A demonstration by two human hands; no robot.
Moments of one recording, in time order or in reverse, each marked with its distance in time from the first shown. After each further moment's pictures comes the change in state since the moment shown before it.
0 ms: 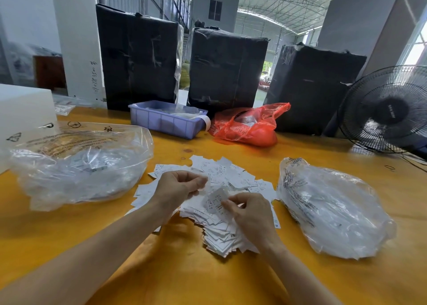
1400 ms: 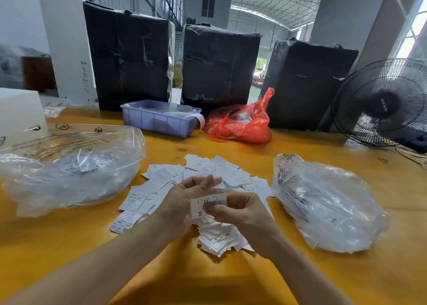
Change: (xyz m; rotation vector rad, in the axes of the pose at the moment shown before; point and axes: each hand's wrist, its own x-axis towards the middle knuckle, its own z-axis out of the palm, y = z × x) left_hand -0.019 -0.003 0.026 -0.473 -0.221 -0.192; right_hand -0.019 -0.017 -0.024 0.747 -0.421 -0.089
